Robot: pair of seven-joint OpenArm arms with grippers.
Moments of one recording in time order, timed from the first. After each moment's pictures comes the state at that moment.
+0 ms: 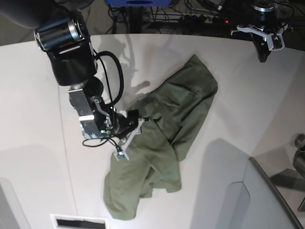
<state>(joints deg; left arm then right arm) 46.5 -7.9 -21.7 100.3 -8.8 -1.6 -5.9 20.5 -4.5 -13.0 50.9 12.5 7.0 -45.1</state>
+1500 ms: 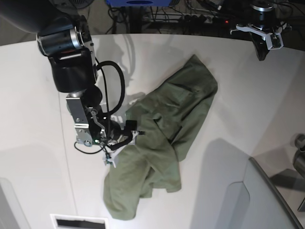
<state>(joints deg) 46.1 -7.9 -21.7 98.7 -8.8 -1.6 -6.1 22.9 -6.0 -5.6 47.9 12.7 0.0 -46.2</state>
